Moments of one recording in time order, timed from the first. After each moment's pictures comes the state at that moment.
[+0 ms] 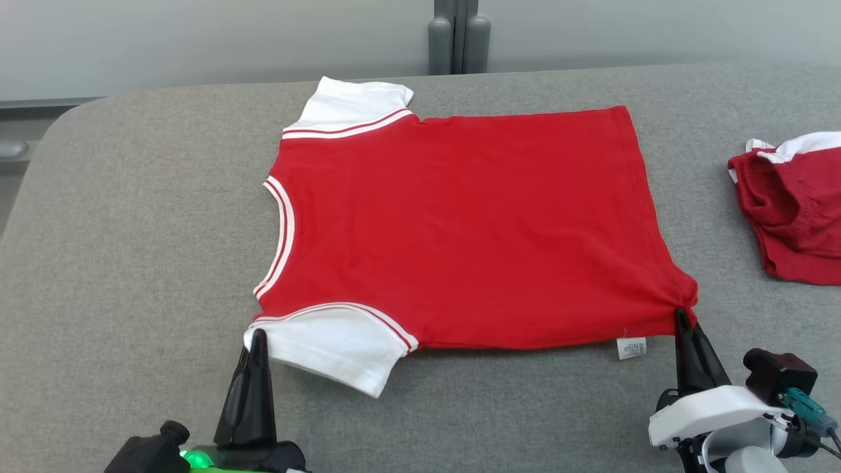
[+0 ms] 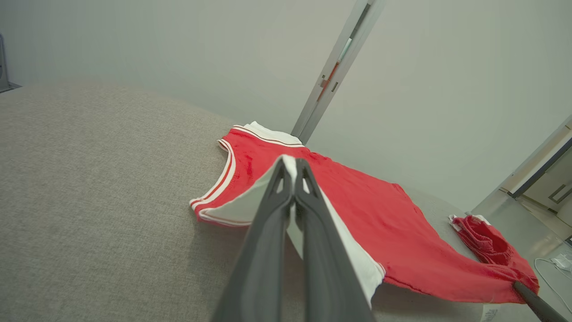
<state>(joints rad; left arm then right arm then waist) 0.17 0.05 -0.19 -0.13 -0.51 -0.05 -0.26 -0.03 -0.05 -0.05 0.29 0.30 0.13 -0.26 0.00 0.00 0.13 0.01</state>
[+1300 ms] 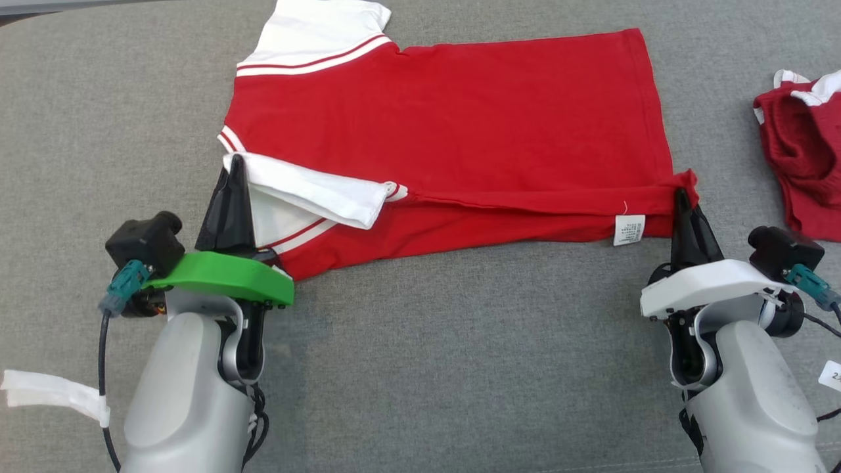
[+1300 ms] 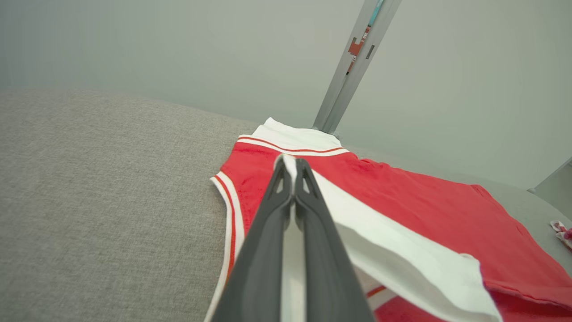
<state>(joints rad) -0.47 0.05 -0.14 0.45 -0.45 -0.08 -0.26 -0.39 -0.05 -0.08 0.51 0.38 0.13 -0.26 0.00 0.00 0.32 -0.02</state>
